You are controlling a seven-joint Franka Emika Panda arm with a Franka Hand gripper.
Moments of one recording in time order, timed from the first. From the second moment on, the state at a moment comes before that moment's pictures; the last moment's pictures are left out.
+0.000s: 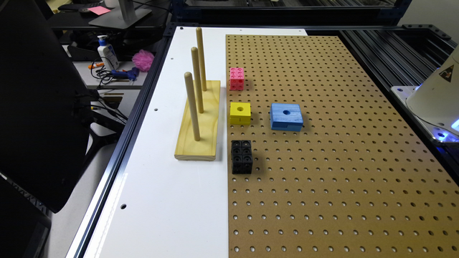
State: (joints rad) arm -0.18 -0.21 0.00 -2.33 -0.01 2.17 0.63
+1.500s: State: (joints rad) arm -0.33 -0.04 0.00 -2.32 -0.01 2.29 0.46
